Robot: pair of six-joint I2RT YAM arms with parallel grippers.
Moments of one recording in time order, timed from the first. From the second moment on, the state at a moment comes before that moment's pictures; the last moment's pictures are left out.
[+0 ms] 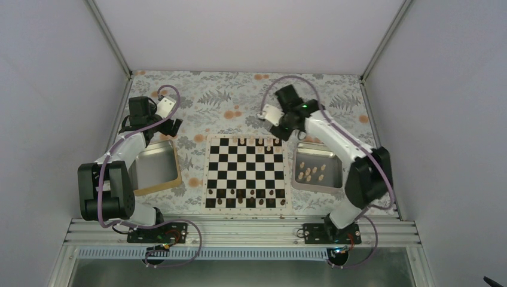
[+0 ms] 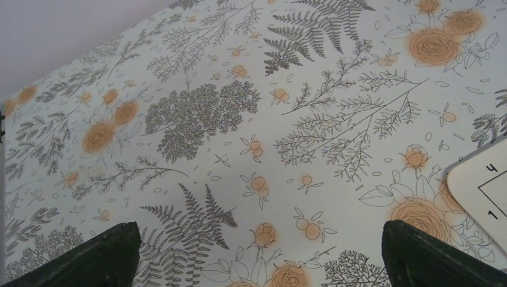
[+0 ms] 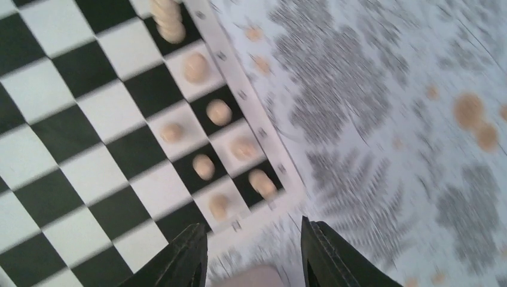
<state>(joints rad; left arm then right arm) 0.10 1.45 0.86 -0.11 0.31 0.50 0.54 1.70 1.41 -0.85 -0.03 -0.61</state>
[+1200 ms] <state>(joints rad) 0.10 1.43 0.86 -0.11 0.30 0.50 0.27 1.54 0.93 -0.81 -0.06 -0.66</state>
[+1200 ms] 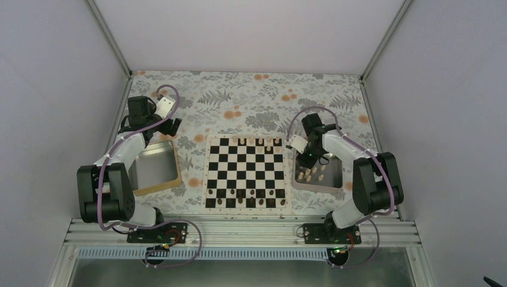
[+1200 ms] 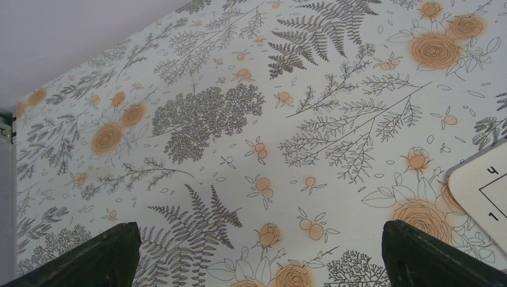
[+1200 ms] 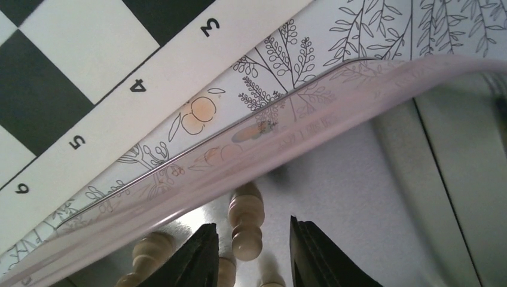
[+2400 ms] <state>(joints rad) 0.10 1.44 0.86 -0.11 0.30 0.50 0.51 1.76 1.45 -0.96 -0.01 -0.65</state>
